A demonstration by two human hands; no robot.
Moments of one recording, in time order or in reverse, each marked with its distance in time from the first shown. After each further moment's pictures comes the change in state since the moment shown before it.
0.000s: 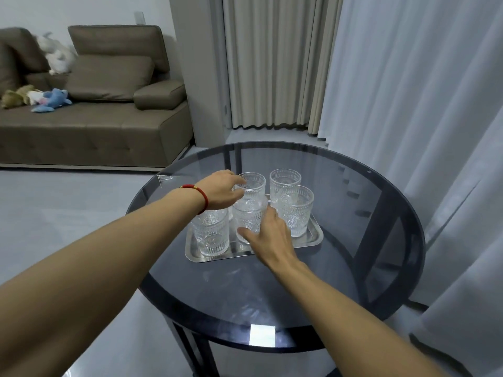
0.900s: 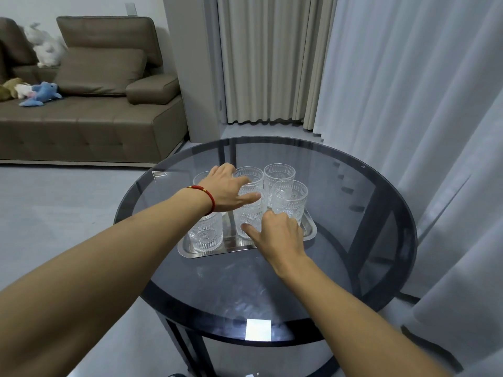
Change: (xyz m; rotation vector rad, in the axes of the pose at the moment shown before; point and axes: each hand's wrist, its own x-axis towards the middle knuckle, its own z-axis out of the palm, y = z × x) left_hand 0.021 0.002 0.029 0.232 0.016 0.035; right_hand -0.001 0.018 -0.010 -0.380 0.115 -0.102
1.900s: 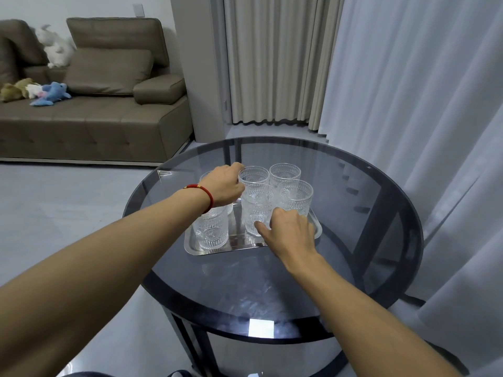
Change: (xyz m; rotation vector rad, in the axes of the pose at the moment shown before) left_hand -0.023 0.012 -0.021 -0.322 0.088 -0.153; right_hand 0.004 0.010 -0.001 -0.041 0.005 0.009
